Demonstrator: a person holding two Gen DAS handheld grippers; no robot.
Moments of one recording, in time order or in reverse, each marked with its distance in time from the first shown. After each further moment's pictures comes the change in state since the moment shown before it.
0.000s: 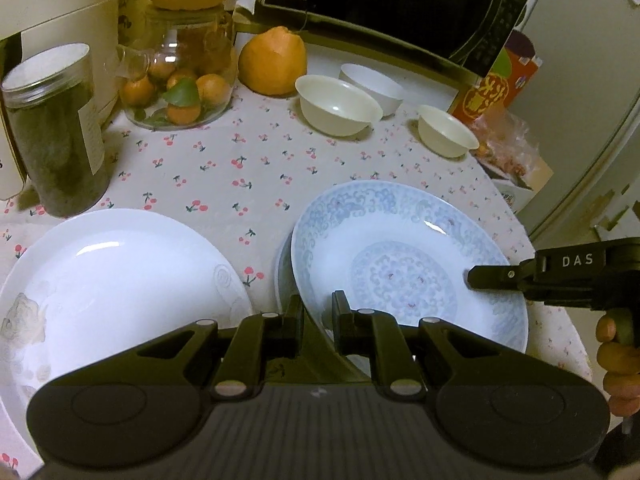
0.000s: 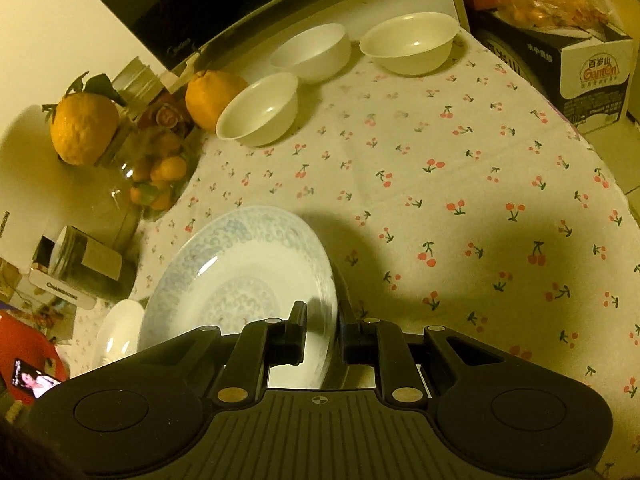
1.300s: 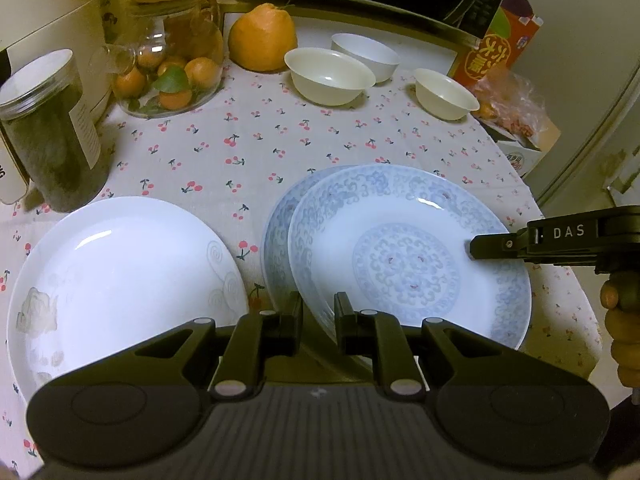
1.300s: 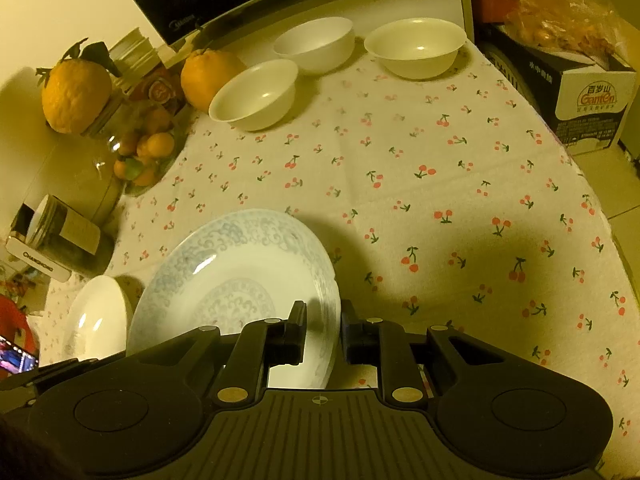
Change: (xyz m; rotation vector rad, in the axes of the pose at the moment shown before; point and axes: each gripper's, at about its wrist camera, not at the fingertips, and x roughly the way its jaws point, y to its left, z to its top) left arm -0.003 -0.016 0.001 0.063 0.098 0.053; right arm 0.001 0.007 0.005 -0.088 0.038 -0.078
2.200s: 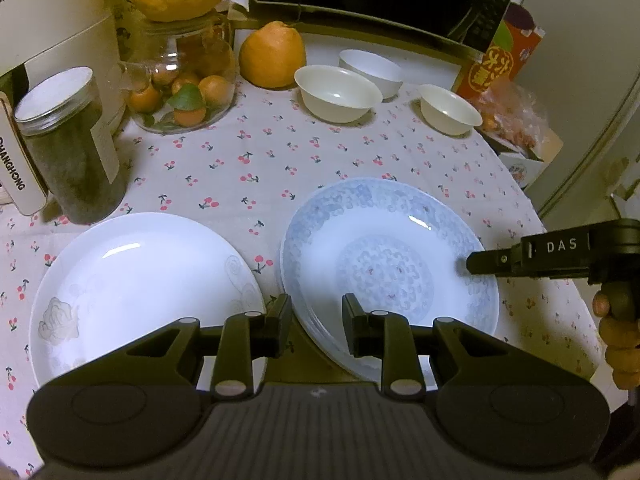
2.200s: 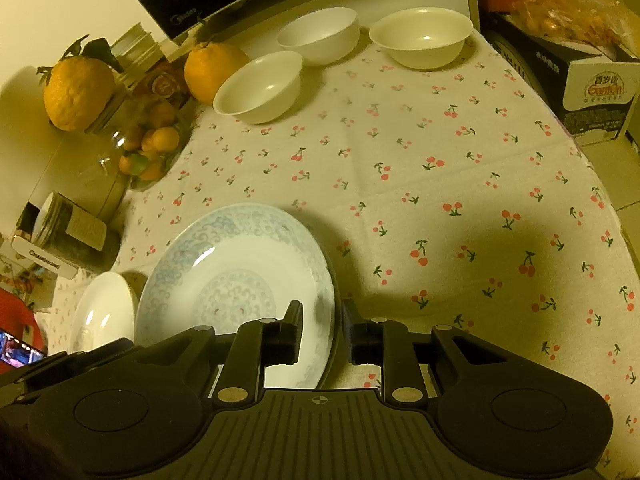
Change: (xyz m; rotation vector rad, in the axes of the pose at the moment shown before) left arm -0.015 0.003 0.004 -0.004 -0.036 0.021; right arm 0.003 0.000 0.002 0.015 0.035 0.022
